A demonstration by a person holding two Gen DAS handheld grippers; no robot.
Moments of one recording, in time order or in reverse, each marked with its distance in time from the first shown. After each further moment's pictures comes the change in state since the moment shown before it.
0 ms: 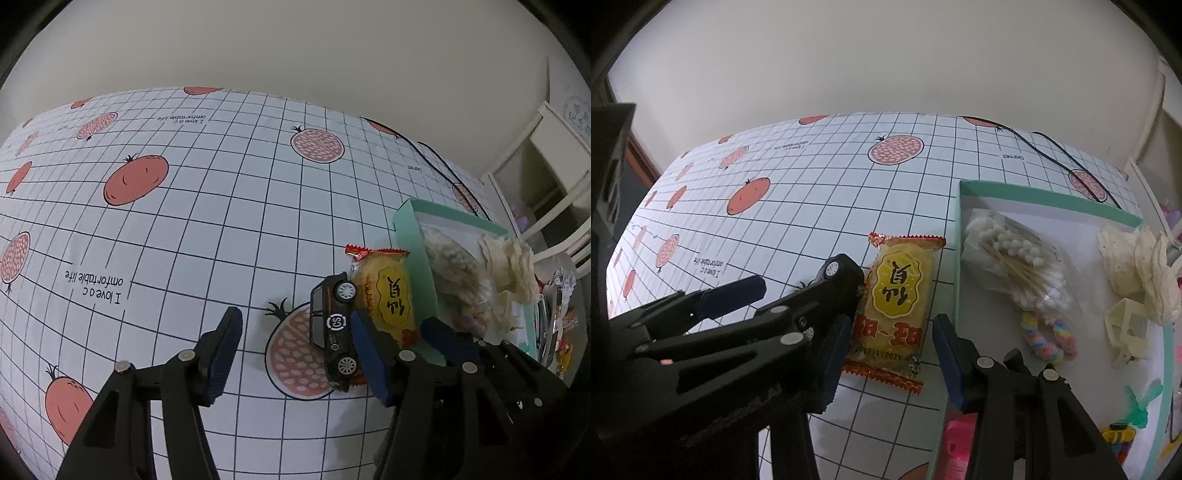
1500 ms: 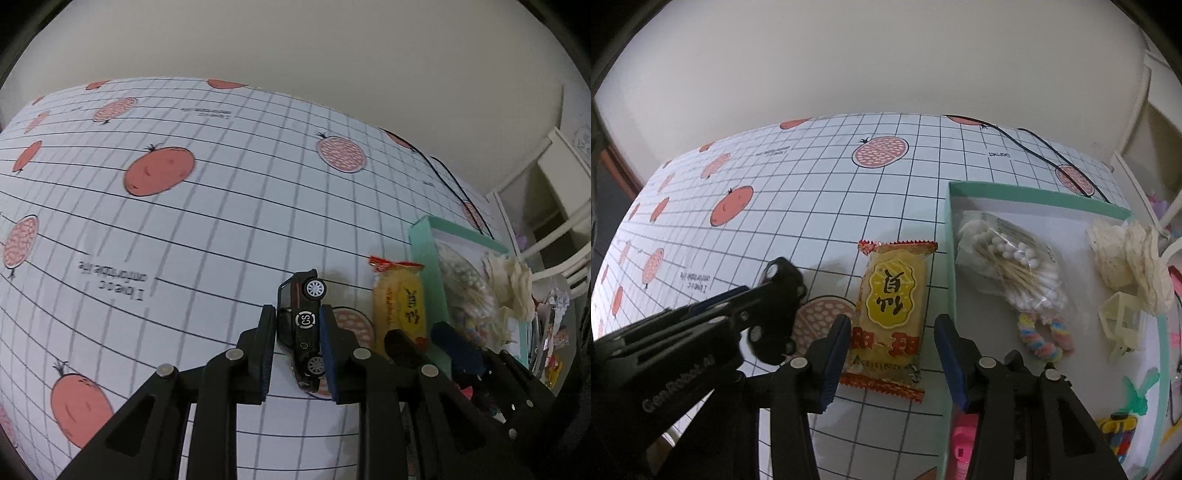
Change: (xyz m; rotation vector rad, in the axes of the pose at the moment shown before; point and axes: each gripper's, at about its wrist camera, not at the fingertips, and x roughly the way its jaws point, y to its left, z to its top) left arm -0.006 0.024 0.003 -0.070 0.004 -0.021; right arm 0.005 0.004 0.006 0.066 -0.002 -0.068
